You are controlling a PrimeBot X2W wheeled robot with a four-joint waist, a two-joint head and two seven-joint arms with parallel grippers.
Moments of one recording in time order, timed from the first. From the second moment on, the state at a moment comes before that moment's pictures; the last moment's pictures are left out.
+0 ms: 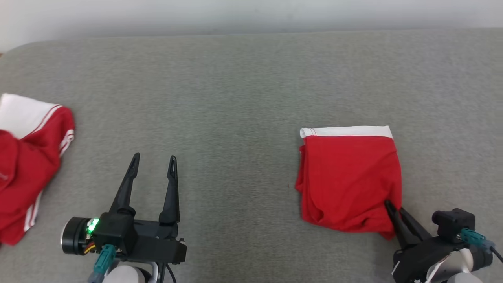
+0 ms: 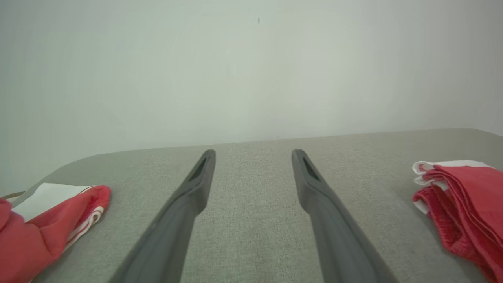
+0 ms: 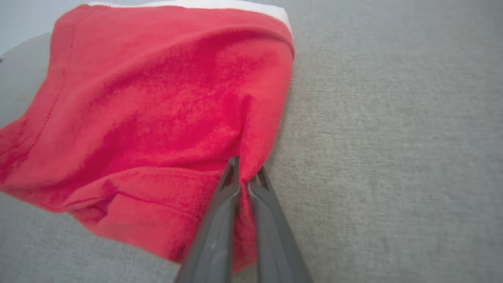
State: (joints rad) left arm -0.31 0.17 -0.33 -0.03 -0.20 0.27 -0.26; right arm -0.16 -0.38 0.37 0.19 0.43 0.13 -0.04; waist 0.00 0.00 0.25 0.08
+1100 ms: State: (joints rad) left arm -0.50 0.24 -0.39 -0.13 -0.10 0.25 -0.14; right arm -0.65 -0.61 0.26 0.72 0.39 0.13 -0.26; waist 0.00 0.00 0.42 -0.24
